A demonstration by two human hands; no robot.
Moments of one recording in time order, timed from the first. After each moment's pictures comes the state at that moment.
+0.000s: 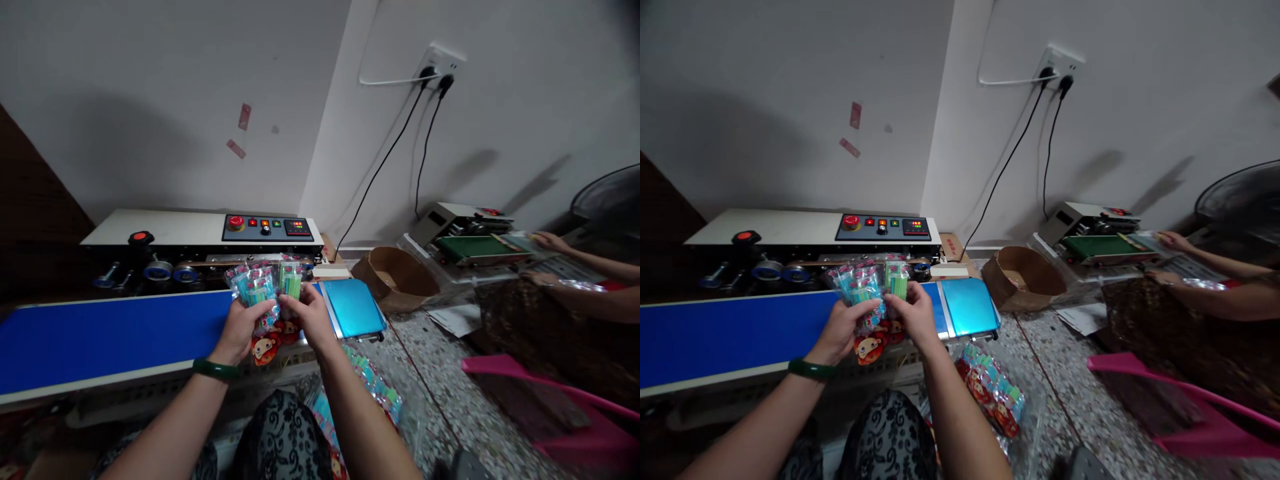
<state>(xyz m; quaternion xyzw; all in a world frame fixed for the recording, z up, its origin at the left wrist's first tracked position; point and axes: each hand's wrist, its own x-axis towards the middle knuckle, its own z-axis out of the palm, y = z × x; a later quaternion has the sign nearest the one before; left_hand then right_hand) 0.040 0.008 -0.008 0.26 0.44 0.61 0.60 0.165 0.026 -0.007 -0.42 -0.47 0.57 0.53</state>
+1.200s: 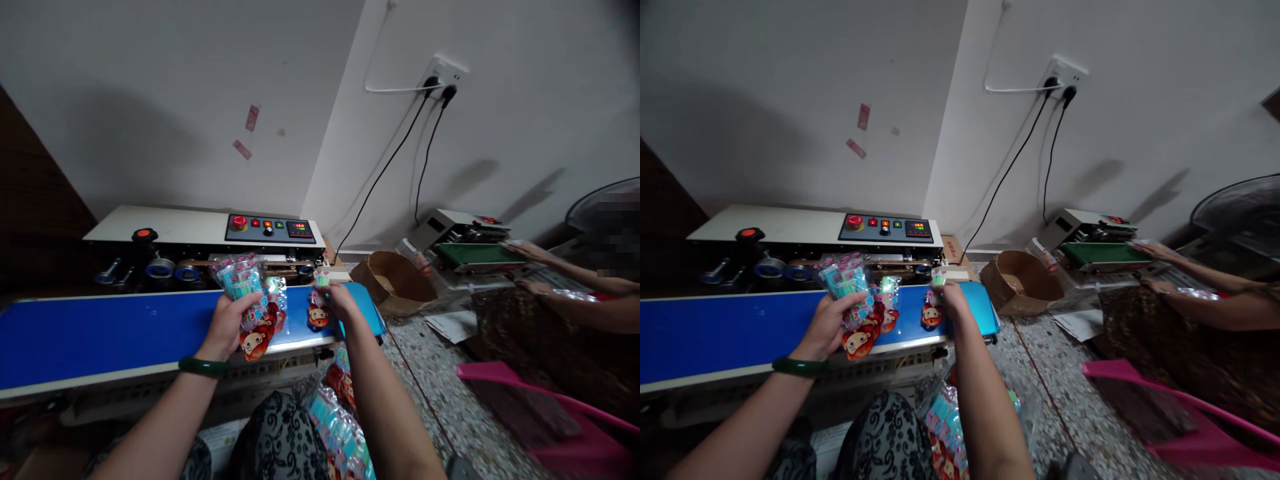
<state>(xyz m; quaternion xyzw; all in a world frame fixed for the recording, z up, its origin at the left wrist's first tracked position) 0.020 0.010 -0.001 0.20 0.43 0.63 0.61 0.230 0.091 -0.034 -0.61 -0.35 0.59 0.40</state>
